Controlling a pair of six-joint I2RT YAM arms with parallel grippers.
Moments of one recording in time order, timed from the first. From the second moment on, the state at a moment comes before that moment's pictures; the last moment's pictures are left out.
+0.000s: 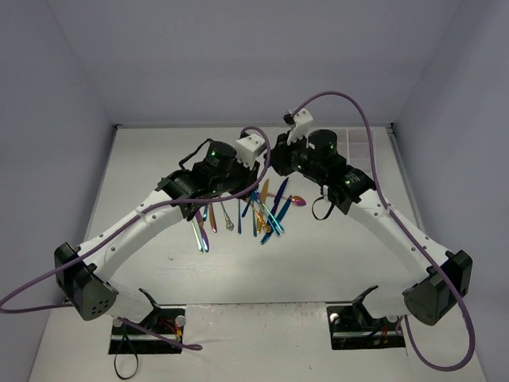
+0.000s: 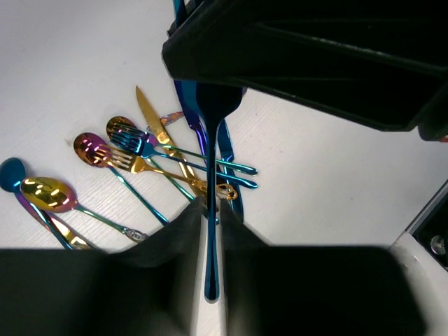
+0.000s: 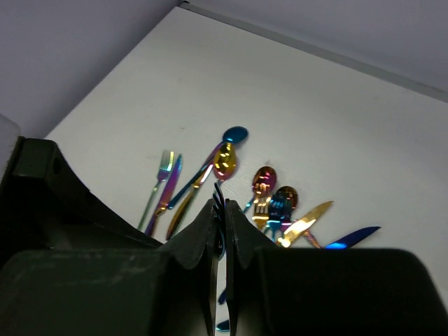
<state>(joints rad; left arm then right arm) -0.76 1.41 1.42 -0.56 0.05 -0.12 0.60 1.34 1.26 -0.18 -0.13 0.18</state>
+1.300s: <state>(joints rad) -0.44 1.02 0.86 -0.63 -0.35 -0.43 -0.19 1.82 1.69 -0.01 0.06 0.02</state>
